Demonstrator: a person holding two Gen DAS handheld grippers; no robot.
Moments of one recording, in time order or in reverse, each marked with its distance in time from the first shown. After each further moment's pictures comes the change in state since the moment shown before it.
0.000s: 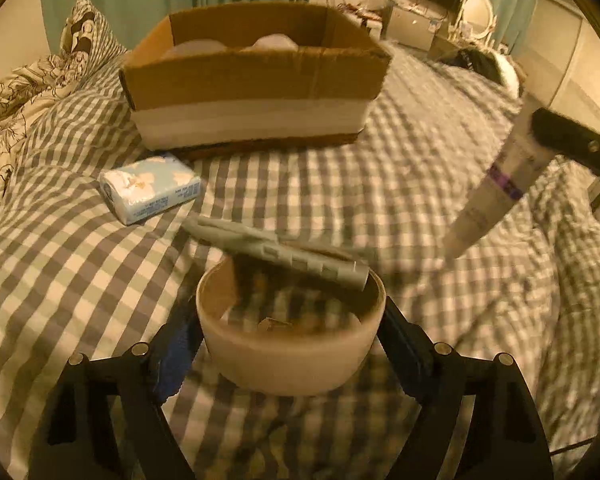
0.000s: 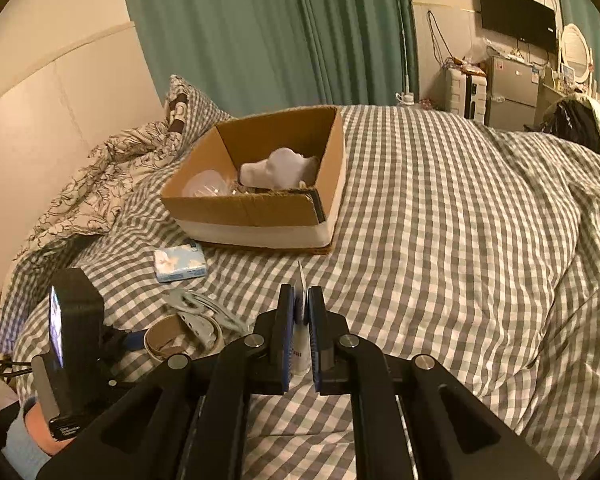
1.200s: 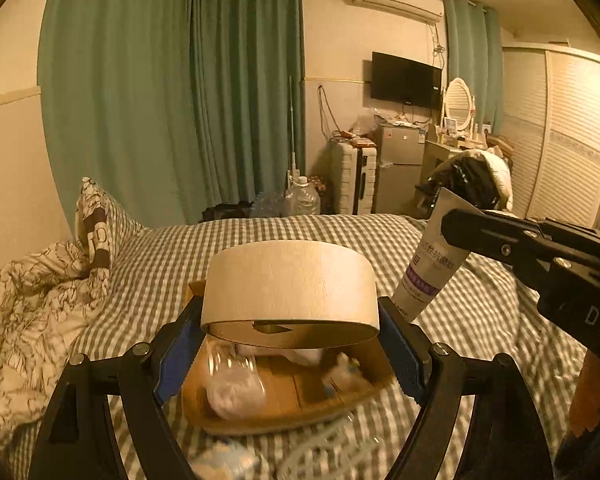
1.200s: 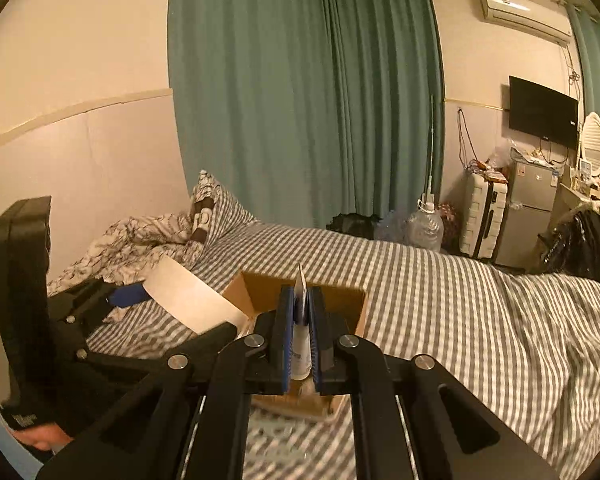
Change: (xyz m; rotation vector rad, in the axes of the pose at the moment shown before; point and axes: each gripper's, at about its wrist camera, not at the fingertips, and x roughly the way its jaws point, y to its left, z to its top) left arm -0.083 0.007 0.195 0.094 -0.462 0.072; right arm 0.000 0.033 0.162 -0.153 -0.278 0.033
